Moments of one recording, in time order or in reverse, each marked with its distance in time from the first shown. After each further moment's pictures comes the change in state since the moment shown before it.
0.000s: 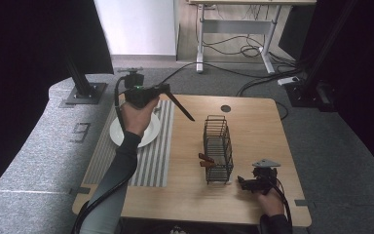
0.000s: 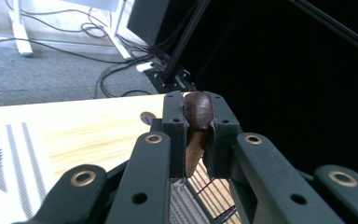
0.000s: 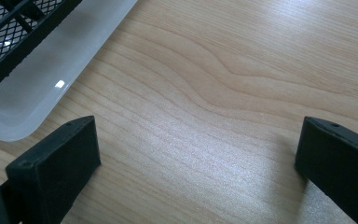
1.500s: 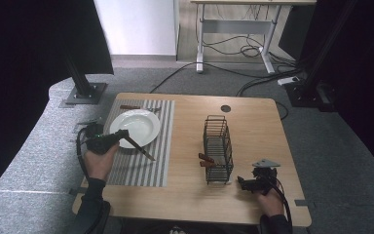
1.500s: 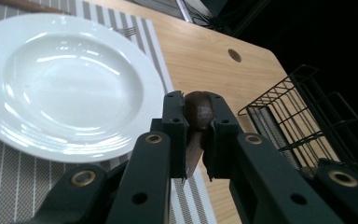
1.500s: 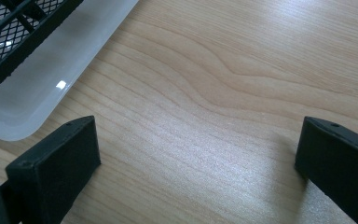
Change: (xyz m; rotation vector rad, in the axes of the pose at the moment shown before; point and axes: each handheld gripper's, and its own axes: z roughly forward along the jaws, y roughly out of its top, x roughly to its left) left arm 0.099 -0.132 -0.077 0.091 0.209 -0.186; right arm 0.001 0.000 0.000 -0.002 -0.001 -0.001
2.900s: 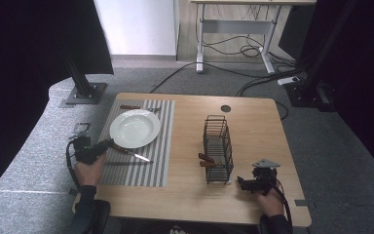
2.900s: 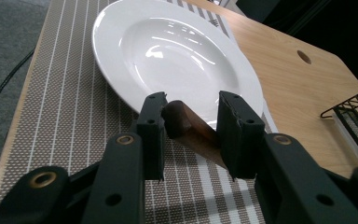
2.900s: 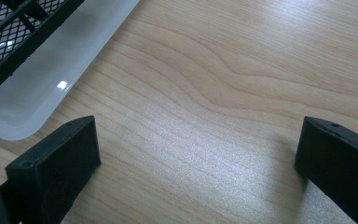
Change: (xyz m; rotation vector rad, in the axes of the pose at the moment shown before) left arm 0.084 -0.037 0.005 -0.055 0.136 -0.012; right arm 0.000 0.000 0.000 0.000 0.001 -0.002
